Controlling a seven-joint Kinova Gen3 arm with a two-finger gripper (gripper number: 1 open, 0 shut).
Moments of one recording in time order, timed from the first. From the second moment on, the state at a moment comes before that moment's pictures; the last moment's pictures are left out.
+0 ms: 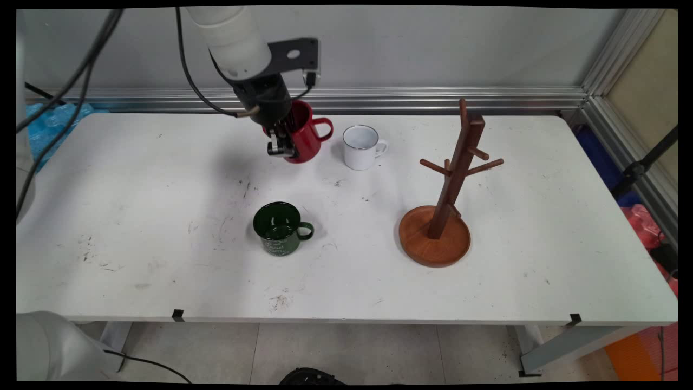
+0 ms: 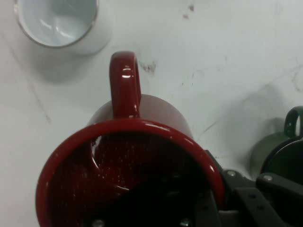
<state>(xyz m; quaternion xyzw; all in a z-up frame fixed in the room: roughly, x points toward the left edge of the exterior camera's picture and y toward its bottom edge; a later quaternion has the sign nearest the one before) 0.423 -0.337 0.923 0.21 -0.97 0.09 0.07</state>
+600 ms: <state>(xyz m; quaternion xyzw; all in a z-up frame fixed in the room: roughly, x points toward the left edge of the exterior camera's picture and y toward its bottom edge) 0.411 -0.352 0.870 0.21 -0.98 0.06 0.04</state>
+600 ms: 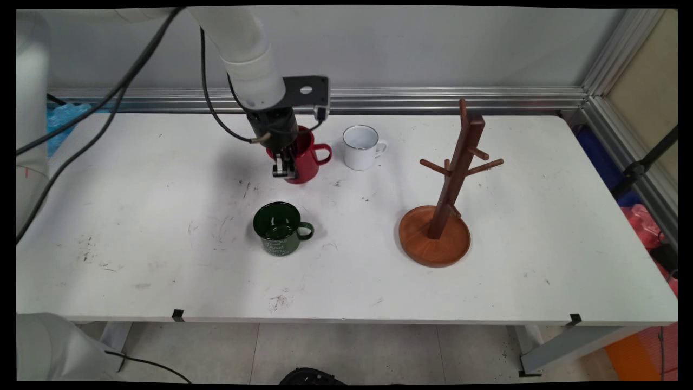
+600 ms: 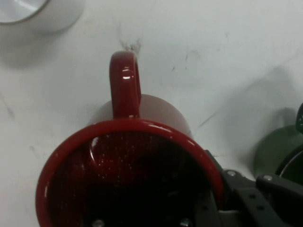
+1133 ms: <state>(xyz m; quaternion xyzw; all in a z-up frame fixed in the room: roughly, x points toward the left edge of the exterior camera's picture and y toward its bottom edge) 0.403 -0.362 0.839 0.21 -0.98 0.05 0.02</state>
